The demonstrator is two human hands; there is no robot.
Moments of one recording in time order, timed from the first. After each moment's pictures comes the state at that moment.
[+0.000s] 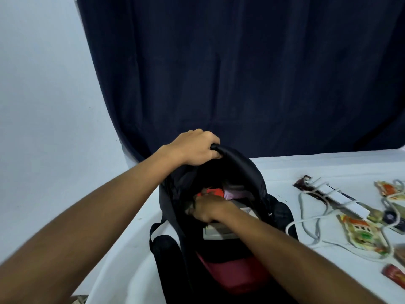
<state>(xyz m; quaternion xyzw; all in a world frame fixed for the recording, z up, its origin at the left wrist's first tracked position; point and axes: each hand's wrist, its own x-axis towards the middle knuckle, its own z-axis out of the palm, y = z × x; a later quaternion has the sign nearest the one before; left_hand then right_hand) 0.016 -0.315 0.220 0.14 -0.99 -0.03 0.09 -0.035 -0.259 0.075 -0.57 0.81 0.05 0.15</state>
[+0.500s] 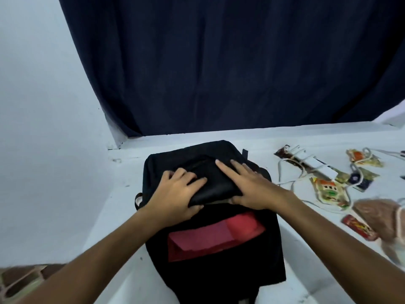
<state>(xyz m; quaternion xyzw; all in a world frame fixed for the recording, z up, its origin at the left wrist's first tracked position) 0.108 -0.248 0.067 0.09 -0.98 0.09 0.11 -0.072 -0.094 0.069 -0.55 0.83 -0.04 0.09</state>
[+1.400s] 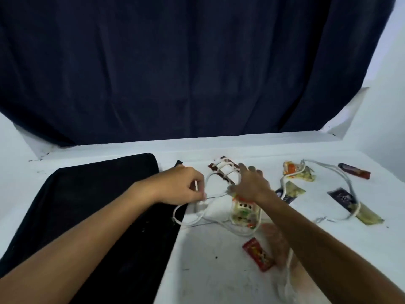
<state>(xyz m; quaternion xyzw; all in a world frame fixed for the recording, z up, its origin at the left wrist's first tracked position) -0.118 -0.089 0.122 0.11 -0.98 -0.17 -0.05 -0.318 0.031 0.016 -0.34 0.93 -0.15 0.07</state>
